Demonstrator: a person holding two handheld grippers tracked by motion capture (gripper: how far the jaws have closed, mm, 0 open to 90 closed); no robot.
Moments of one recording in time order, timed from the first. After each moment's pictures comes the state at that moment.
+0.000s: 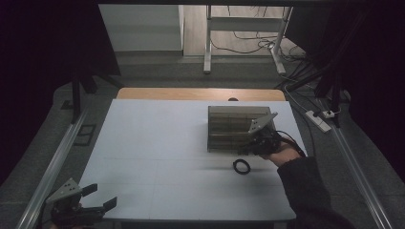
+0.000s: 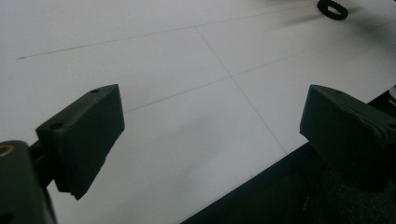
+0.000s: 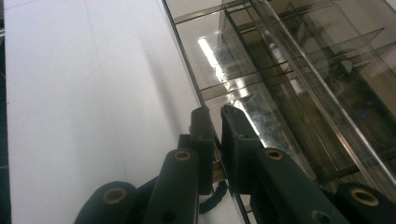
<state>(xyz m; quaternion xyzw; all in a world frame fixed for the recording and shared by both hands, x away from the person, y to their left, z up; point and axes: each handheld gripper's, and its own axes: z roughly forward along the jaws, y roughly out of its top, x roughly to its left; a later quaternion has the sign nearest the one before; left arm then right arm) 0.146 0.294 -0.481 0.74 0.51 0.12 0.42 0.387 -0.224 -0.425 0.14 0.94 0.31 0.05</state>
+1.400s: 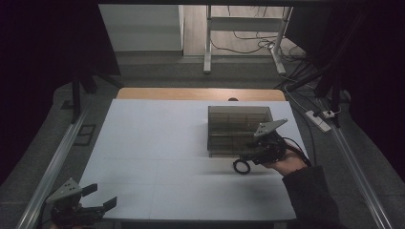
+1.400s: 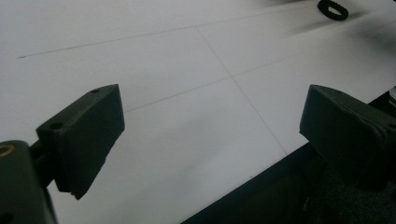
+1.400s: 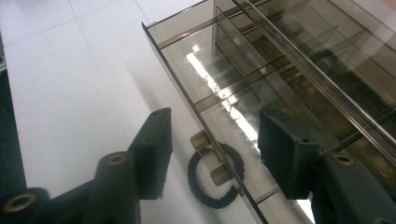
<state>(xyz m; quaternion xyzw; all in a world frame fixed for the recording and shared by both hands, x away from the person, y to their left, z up) 0.147 0.294 -0.481 0.74 0.51 0.12 0.42 0.358 -0.232 -0.419 0.22 0.91 0.34 0.07</state>
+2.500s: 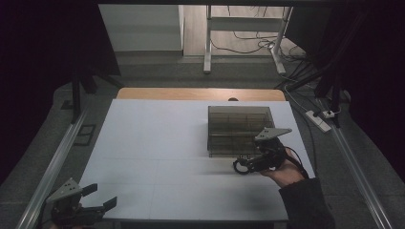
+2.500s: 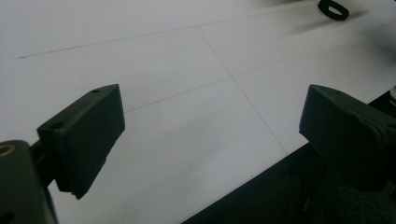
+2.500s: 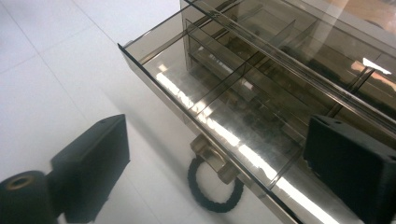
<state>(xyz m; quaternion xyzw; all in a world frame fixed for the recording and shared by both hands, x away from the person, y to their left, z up) 0.147 0.294 -0.481 0.74 0.51 0.12 0.42 0.332 -0.227 -0.423 0.31 0.87 0.36 0.14</state>
